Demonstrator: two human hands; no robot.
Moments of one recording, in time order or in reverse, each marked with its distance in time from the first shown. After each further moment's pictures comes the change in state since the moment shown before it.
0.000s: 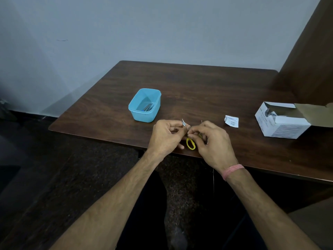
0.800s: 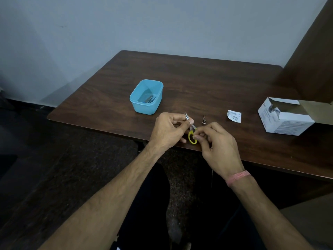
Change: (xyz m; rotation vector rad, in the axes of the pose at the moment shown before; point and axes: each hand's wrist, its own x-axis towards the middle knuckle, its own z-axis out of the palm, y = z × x) left_hand 0.001 -0.004 0.003 -0.001 0.022 0.008; right_hand -0.028 -0.003 -0.004 -0.095 -0.001 0.039
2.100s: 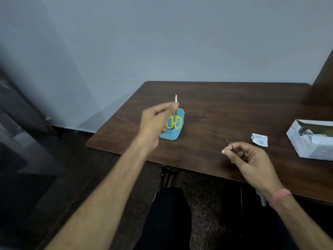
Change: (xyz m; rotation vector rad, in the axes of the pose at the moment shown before) left_hand 0.044 0.073 -0.104 -0.139 0.258 -0.047; right_hand 0.026 0.033 -0.001 0.562 -0.024 0.224
